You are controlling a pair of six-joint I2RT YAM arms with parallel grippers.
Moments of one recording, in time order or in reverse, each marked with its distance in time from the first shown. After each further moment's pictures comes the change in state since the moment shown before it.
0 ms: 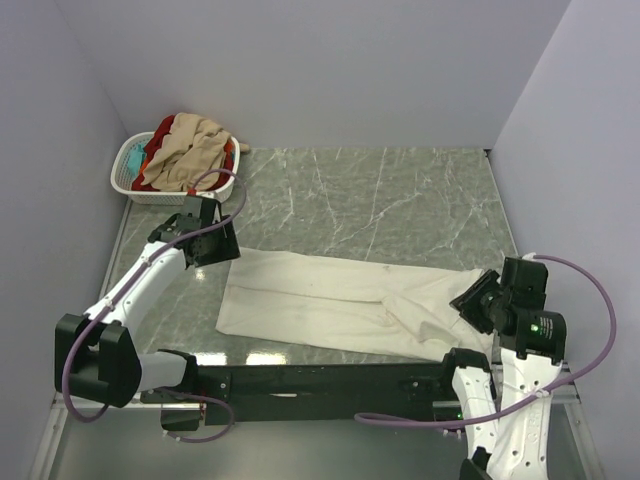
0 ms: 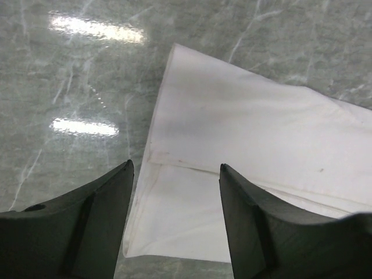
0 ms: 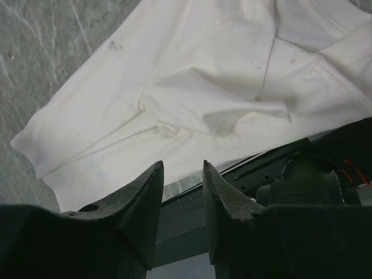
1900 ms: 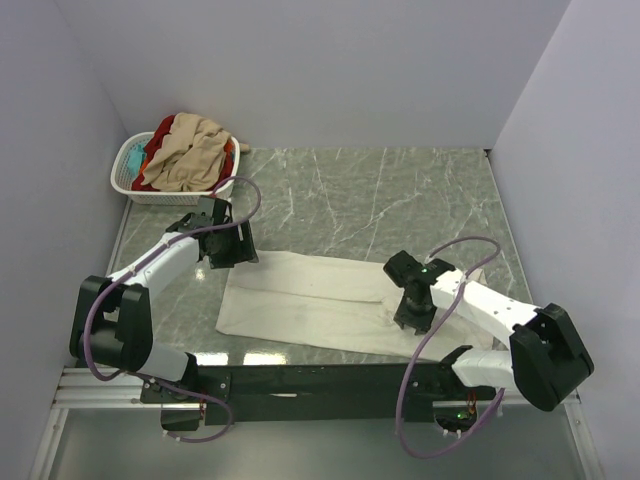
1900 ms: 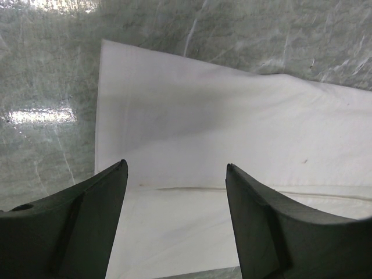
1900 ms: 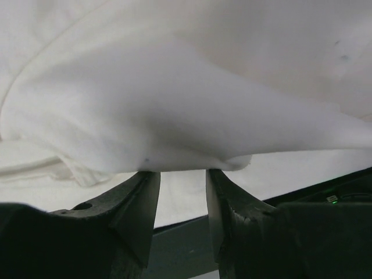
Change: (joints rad) left arm -0.007 0.182 -0.026 0.153 0.204 0.019; right arm 0.804 0.648 -0.323 0.415 0.297 0.431
